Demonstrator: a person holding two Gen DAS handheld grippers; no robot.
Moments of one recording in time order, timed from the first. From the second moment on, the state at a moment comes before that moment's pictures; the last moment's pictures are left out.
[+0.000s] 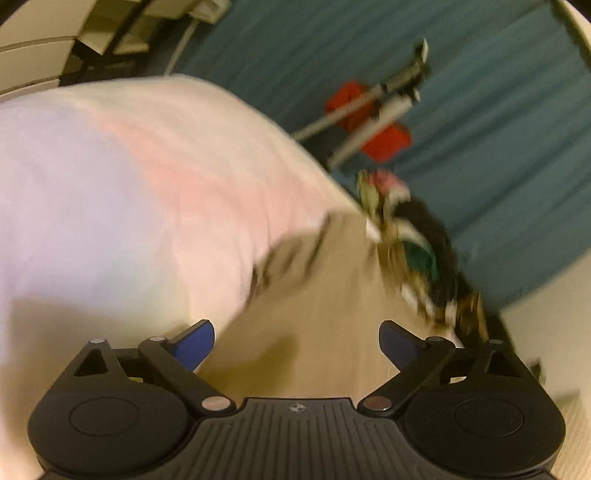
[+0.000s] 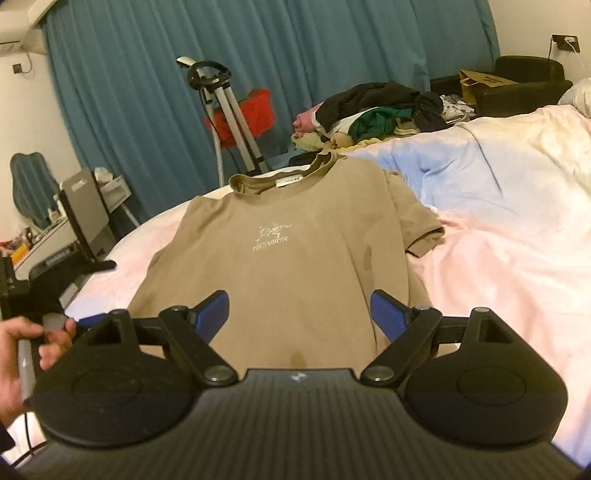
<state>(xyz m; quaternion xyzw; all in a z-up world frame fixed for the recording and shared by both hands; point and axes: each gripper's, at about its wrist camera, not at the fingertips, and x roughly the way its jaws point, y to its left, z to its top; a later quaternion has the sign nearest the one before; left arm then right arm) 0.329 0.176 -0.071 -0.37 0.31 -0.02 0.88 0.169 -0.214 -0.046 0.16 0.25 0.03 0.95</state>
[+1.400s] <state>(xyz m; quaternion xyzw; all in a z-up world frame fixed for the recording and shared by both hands) 0.376 -0.007 -0.073 -0.05 0.27 -0.21 0.94 0.232 -0.234 -0.101 0.17 0.23 -0.05 0.96</state>
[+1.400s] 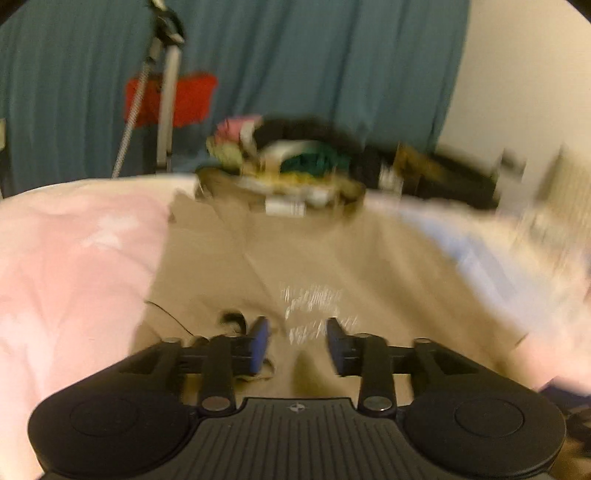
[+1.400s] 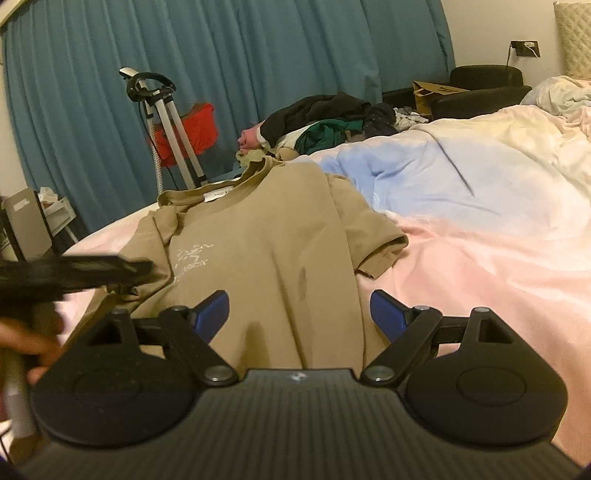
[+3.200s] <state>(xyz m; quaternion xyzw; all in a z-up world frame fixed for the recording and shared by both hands) 0.216 0.161 -0.022 -0.17 0.57 -0.02 0.80 0.237 -0.225 -0.115 0.12 0.27 -0.02 0.95</state>
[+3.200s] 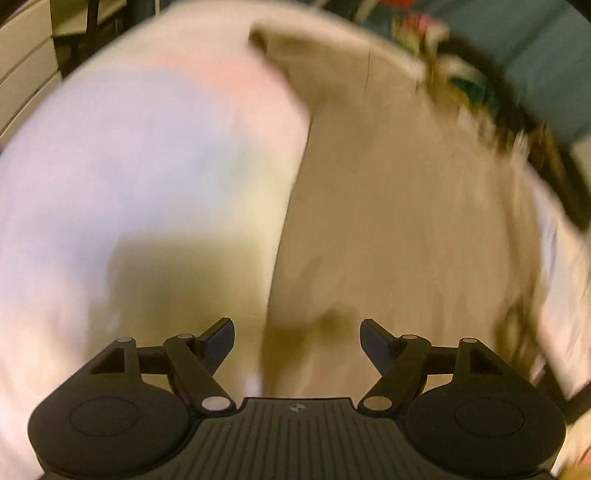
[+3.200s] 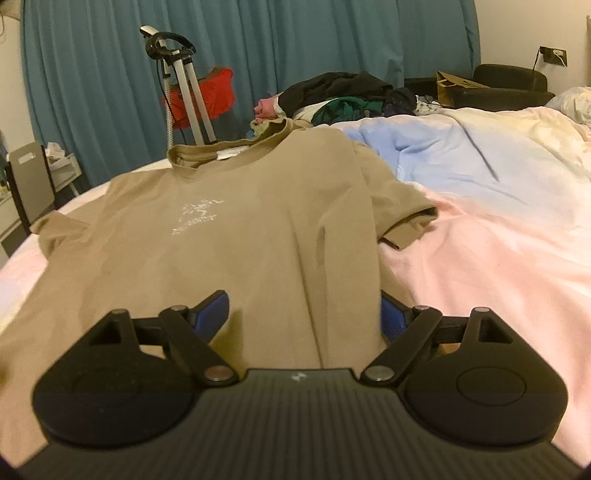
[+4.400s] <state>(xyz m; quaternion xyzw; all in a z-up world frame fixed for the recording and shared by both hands) 0.091 0.059 0.130 -0.16 0.43 -0.12 0.88 0.229 -0.282 -0.059 0.27 0.24 0.03 0.93</state>
